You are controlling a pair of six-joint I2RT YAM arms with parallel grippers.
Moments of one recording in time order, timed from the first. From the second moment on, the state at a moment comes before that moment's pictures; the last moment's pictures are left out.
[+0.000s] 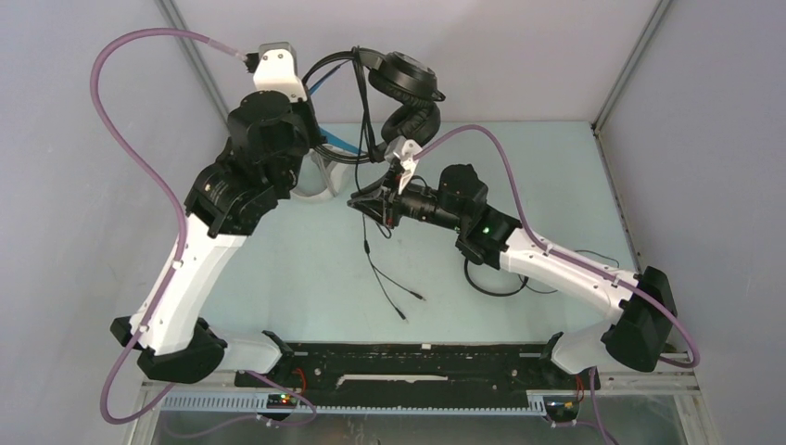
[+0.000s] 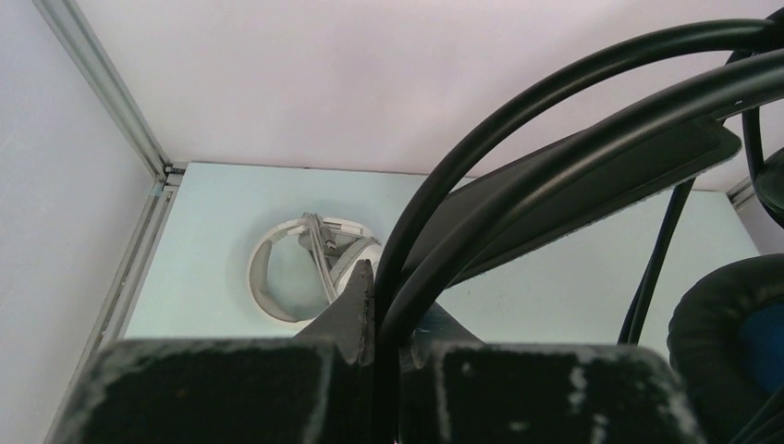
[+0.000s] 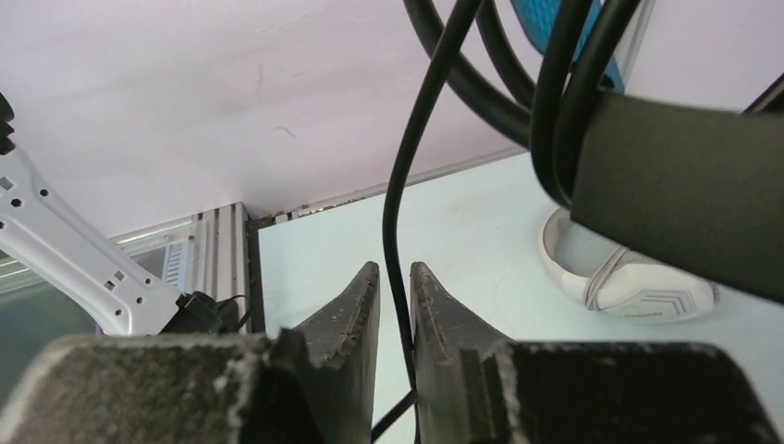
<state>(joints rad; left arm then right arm) -0.69 1.32 1.91 -0.73 -0.67 -0.19 0.92 1.43 1.22 0.28 -0.36 0.16</state>
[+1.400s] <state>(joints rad) -0.69 1.35 1.97 -0.69 -0.72 -0.14 0.83 1.40 1.05 0.26 -0.23 0.43</state>
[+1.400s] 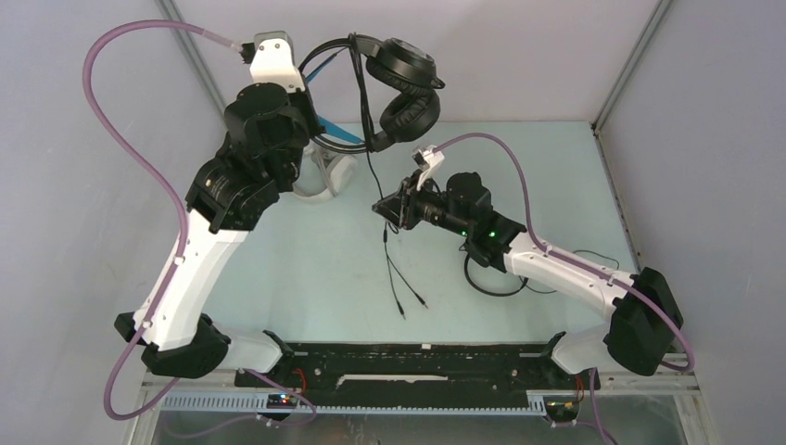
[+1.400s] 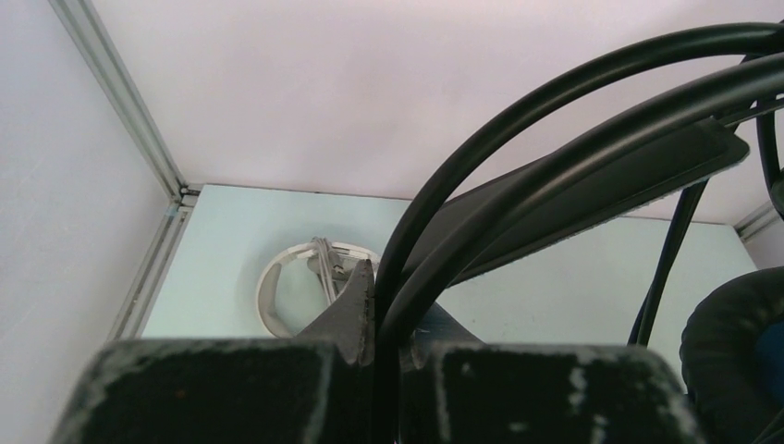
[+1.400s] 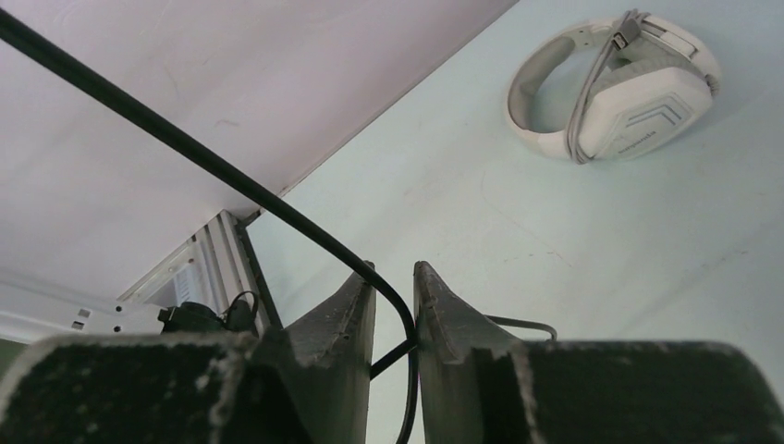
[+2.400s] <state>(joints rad) -0.69 1.35 1.99 -0.67 -0.68 -0.17 0.71 1.38 1.03 0.22 -0.42 0.42</state>
